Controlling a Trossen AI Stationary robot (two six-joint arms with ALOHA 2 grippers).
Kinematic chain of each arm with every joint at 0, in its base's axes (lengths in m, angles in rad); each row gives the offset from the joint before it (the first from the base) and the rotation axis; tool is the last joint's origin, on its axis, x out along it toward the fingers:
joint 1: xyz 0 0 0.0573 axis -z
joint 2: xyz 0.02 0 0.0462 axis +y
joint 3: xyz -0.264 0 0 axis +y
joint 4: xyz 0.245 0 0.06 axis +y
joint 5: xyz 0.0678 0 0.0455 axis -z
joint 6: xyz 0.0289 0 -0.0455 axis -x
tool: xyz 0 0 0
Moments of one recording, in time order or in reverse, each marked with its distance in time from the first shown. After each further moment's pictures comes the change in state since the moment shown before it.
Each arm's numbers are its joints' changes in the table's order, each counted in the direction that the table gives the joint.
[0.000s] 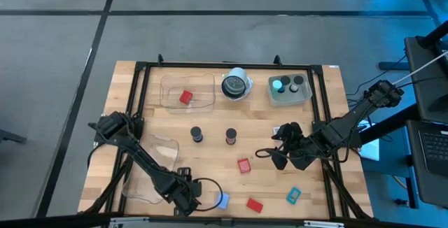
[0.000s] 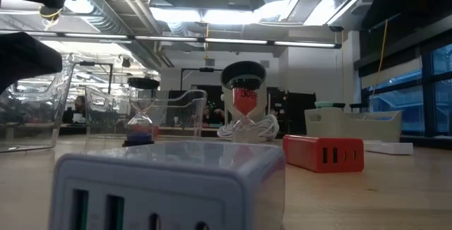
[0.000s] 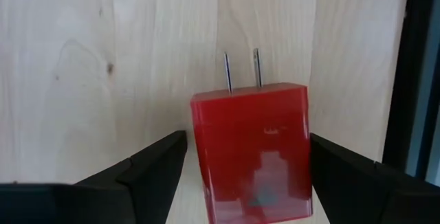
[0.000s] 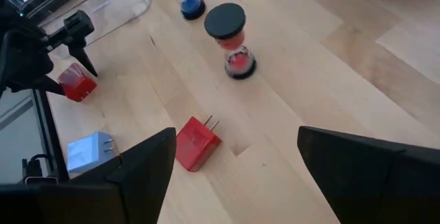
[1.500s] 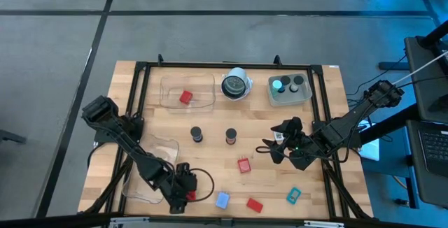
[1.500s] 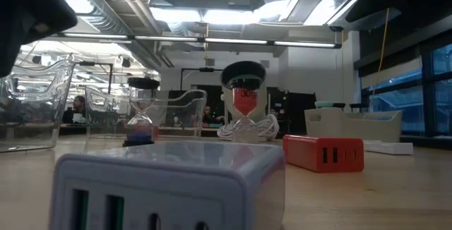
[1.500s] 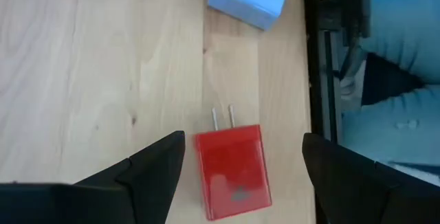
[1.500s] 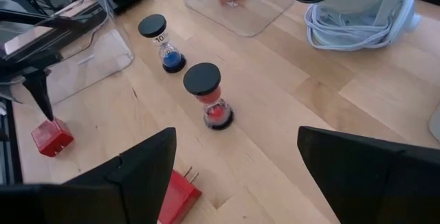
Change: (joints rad) left arm 0.012 -0.257 0.193 -0.256 -0.097 -0.017; right arm 0.000 0.000 0.000 -0.004 0.206 0.002
